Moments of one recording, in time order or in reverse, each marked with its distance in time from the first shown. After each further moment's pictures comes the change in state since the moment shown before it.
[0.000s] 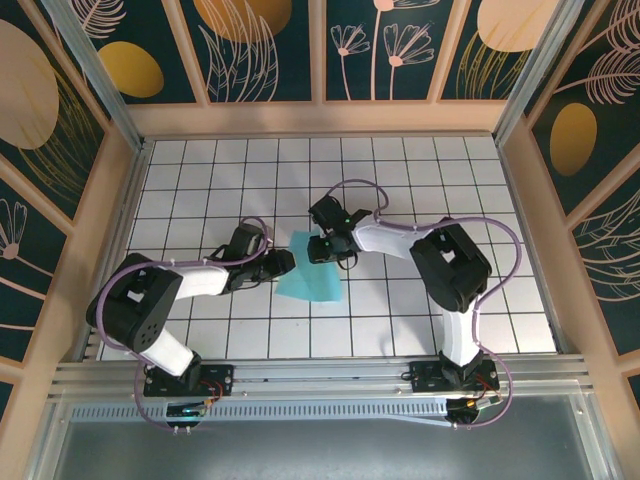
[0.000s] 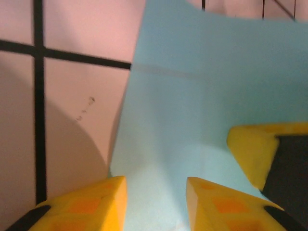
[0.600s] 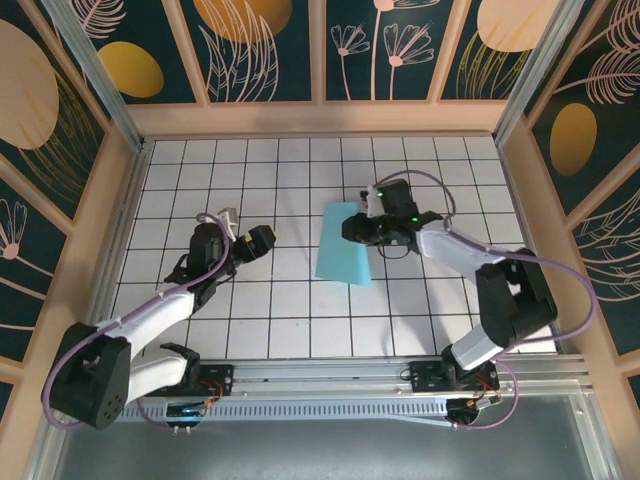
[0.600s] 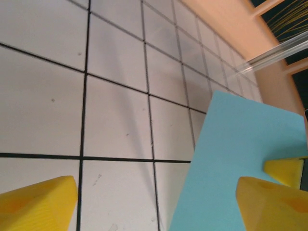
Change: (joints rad) left arm 0.130 -0.441 -0.131 0.057 -0.076 0.029; right arm -0.319 -0.399 -0.305 0.246 -0.389 -0.001
